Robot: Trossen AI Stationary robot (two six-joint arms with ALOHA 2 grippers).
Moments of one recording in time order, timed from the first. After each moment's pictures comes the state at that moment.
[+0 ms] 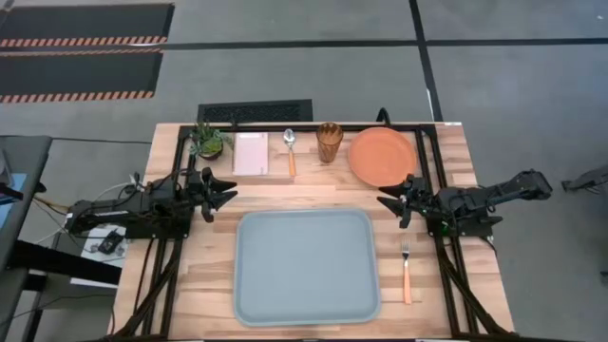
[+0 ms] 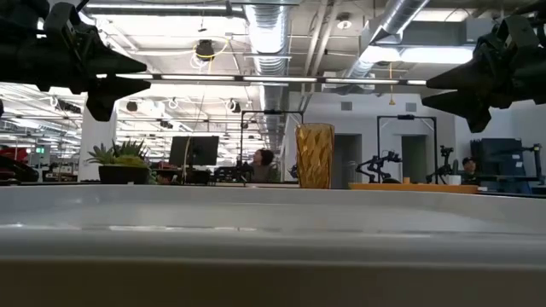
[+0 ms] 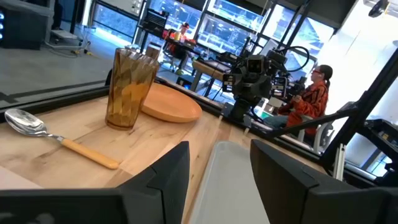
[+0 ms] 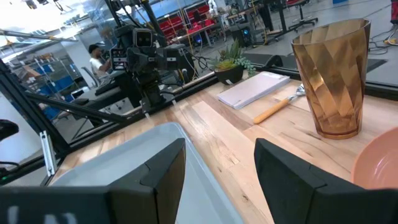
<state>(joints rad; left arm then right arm) 0.11 0.01 0.02 0.00 -0.11 -0.40 0.23 0.16 0.01 0.10 0.52 0.42</state>
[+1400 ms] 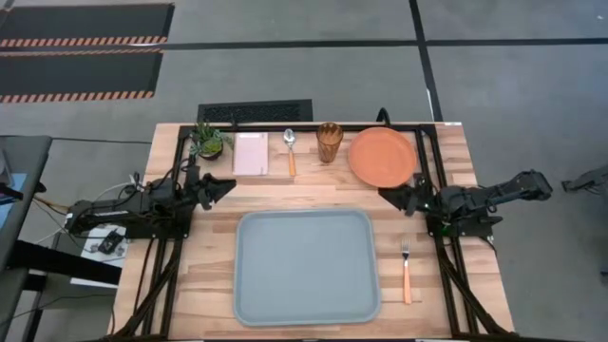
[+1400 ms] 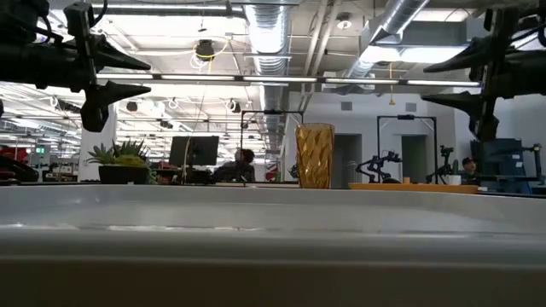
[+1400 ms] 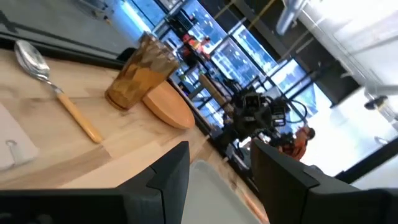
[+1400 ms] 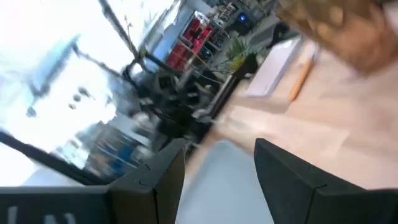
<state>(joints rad) 0.11 0.01 0.02 0.02 -0.22 -0.84 0.23 0.16 0.01 0.16 0.53 1.02</state>
